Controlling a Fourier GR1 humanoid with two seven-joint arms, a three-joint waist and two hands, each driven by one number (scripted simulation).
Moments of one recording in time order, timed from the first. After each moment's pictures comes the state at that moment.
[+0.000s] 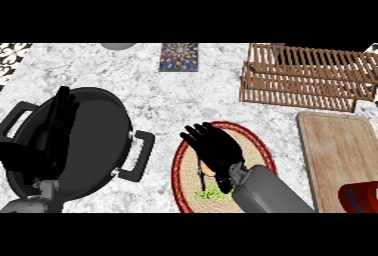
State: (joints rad) left arm -0.07 0.19 0.02 -1.69 0.03 0.19 0.15; right arm -0.46 -0.12 0.64 -1.37 0.97 0.46 0.24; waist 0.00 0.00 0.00
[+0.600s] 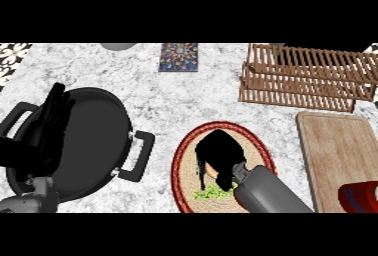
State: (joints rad) left arm -0.09 0.20 0.06 -1.69 0.03 0.15 0.18; right arm -0.44 -0.12 0.63 -1.28 1.10 0.39 0.10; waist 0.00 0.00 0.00
